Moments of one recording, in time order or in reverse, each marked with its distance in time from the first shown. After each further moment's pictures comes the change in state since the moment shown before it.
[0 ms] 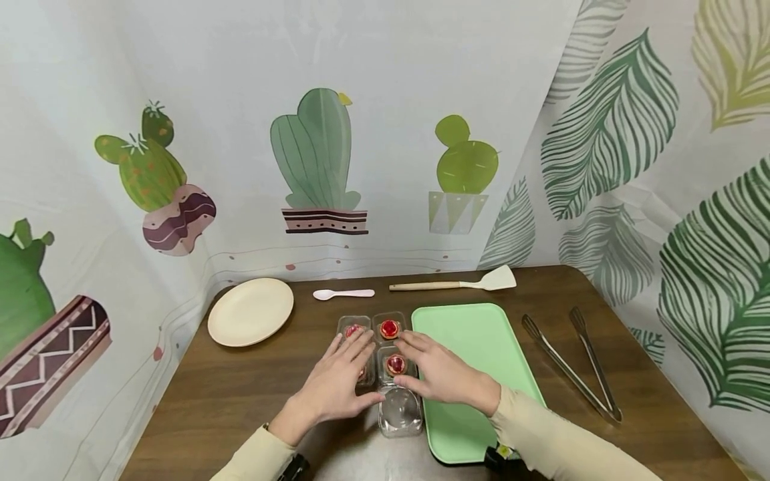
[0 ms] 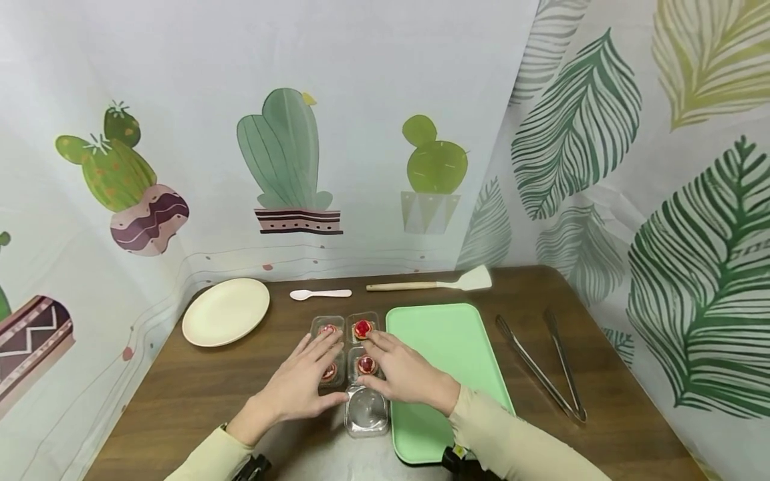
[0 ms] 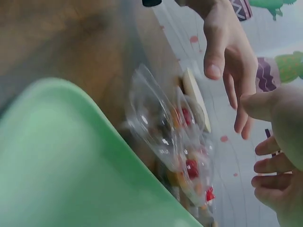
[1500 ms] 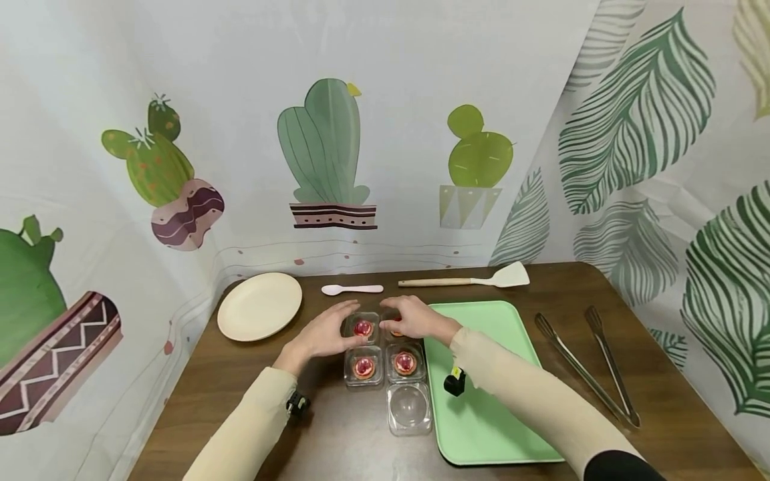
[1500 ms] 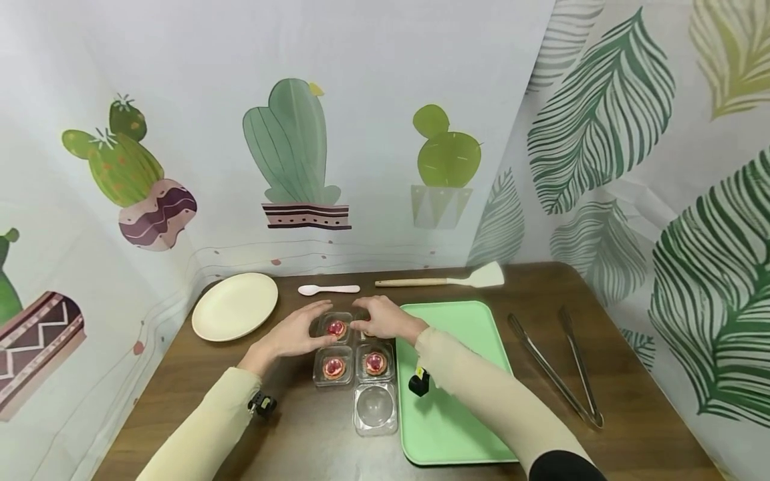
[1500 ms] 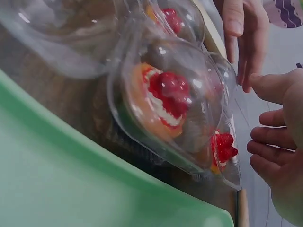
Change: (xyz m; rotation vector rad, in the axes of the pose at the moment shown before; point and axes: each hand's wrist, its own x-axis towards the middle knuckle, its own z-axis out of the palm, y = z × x) left_hand 0.046 -0.104 0.018 -0.279 -0.101 -0.150; right_hand 0.111 0.063 0.038 0.252 -0.132 0.133
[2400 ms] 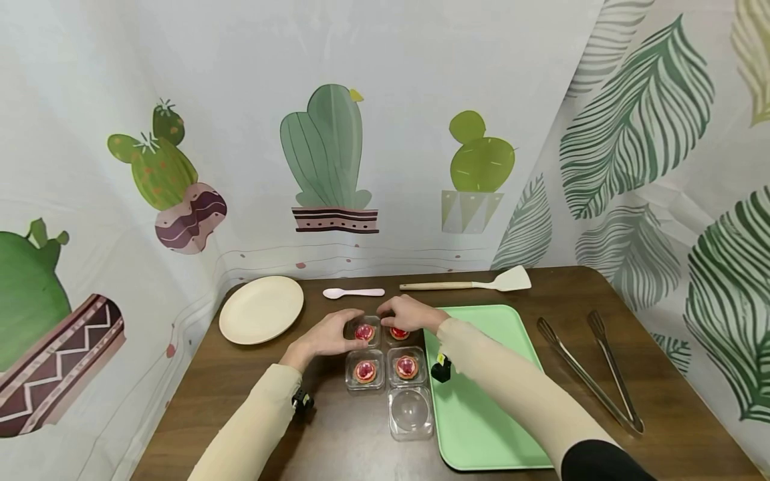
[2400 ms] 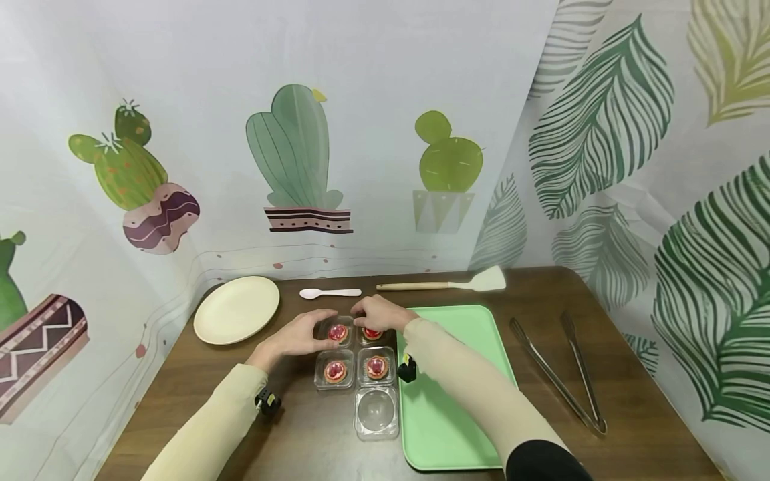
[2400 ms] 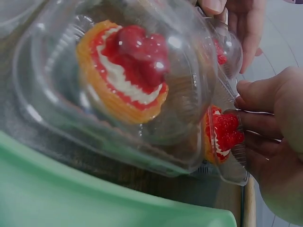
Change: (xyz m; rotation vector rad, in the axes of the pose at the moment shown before) left_hand 0.010 -0.015 0.011 -0.130 -0.053 0.008; right_hand 0.033 0.013 0.004 0.012 -0.199 0.049
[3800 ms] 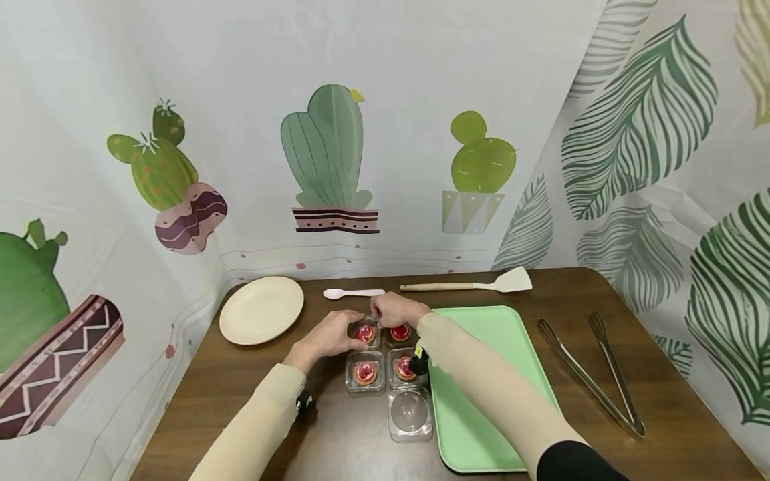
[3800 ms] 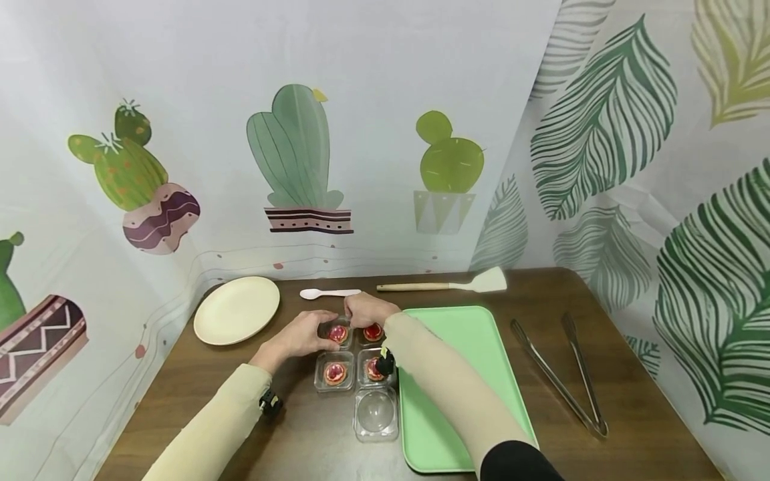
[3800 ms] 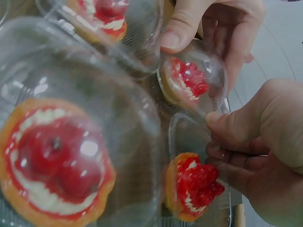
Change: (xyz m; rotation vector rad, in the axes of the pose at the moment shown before) left_hand 0.008 0.003 0.004 0.113 0.031 -0.007; right_hand 0.032 -0.017 -0.002 -0.136 -0.072 0.108
